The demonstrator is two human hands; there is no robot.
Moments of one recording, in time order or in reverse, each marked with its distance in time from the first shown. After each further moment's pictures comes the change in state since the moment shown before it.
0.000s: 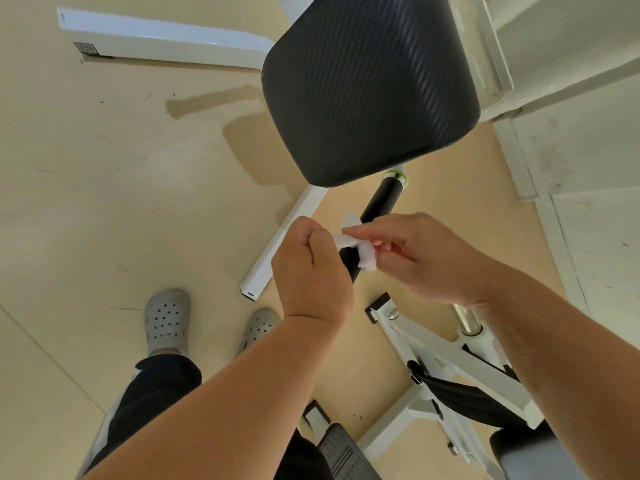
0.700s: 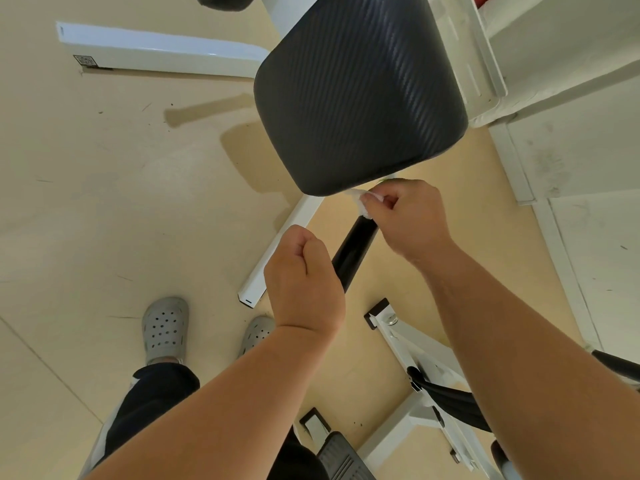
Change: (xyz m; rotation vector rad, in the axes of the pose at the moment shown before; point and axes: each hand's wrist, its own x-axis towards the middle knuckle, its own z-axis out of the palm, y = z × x) left_hand -0.004 0.001 0.002 0.031 0.003 -0.010; right_hand 0.047 0.037 0.008 -0.073 0.531 0.338
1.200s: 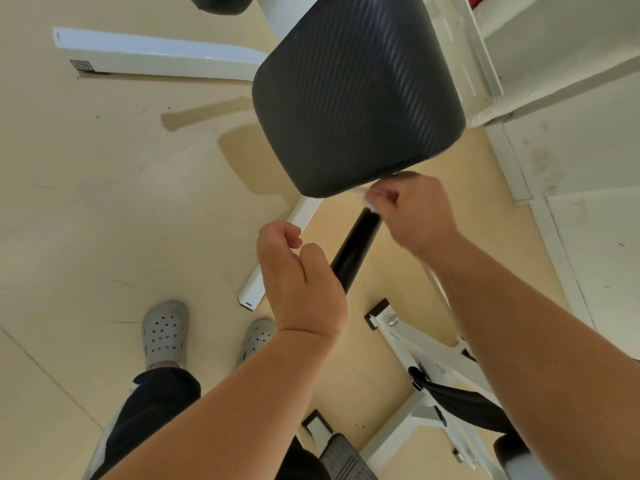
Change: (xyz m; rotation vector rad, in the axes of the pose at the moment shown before) left_hand -0.001 0.005 -0.002 -0.050 0.084 0.007; right_hand 0.012 0.003 -0.008 -0.183 -0.040 -0.106
